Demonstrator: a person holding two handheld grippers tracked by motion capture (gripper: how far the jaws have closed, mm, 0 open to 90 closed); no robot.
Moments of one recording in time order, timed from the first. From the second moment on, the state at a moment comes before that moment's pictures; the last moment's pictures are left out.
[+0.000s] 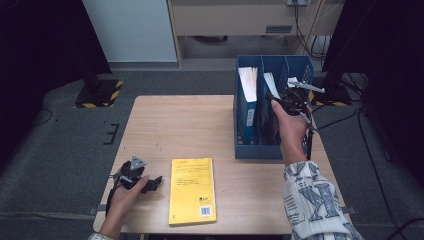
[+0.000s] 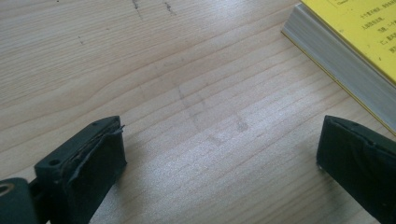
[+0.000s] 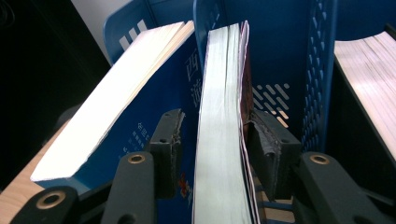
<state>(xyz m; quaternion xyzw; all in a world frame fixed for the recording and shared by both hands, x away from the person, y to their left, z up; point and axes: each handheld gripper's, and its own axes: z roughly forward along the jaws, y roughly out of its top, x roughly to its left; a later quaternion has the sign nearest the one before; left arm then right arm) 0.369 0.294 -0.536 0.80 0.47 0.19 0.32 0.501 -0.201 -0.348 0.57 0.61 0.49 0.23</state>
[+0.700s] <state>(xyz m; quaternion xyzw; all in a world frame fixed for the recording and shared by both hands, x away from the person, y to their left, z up) 0.369 0.294 -0.536 0.80 0.47 0.19 0.32 0.511 -0.194 -0.347 0.58 0.64 0.45 0.23</state>
